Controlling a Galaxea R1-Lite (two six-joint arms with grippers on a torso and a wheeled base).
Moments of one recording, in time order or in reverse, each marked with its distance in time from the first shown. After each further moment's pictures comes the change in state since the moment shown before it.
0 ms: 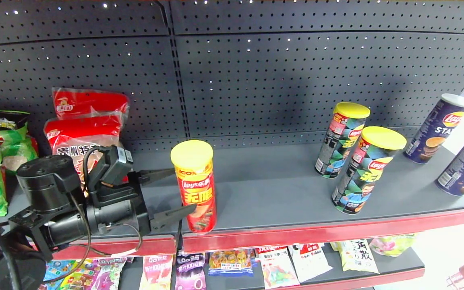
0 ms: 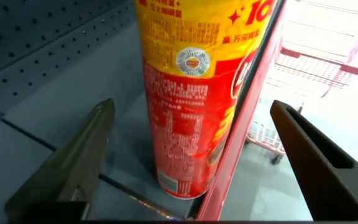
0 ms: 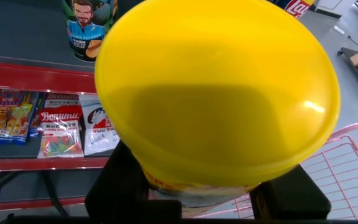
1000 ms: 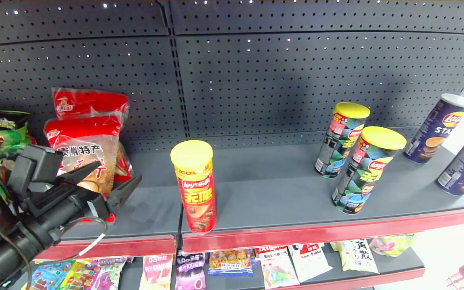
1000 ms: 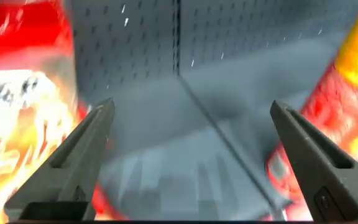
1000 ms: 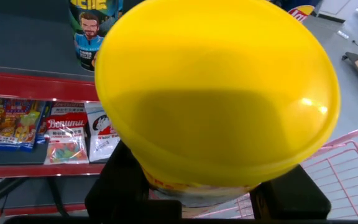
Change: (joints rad) left arm 0.089 -0.258 0.195 -0.015 0.594 -0.112; right arm 0.014 0.005 -0.029 0.000 0.013 0.012
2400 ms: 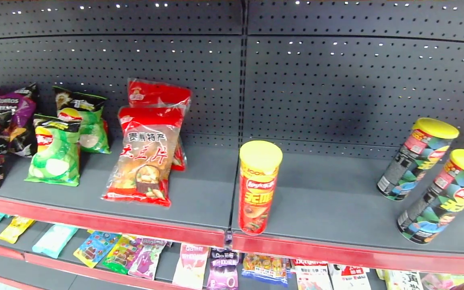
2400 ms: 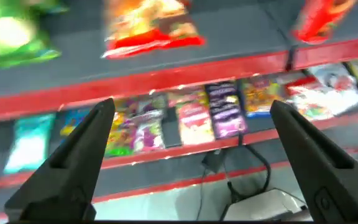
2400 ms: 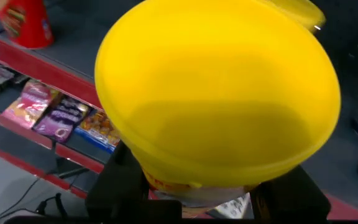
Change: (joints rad) left arm 0.003 -1.052 -0.268 1.559 0.053 0.070; right arm 0.084 -0.006 0.022 -0.009 0.209 -0.015
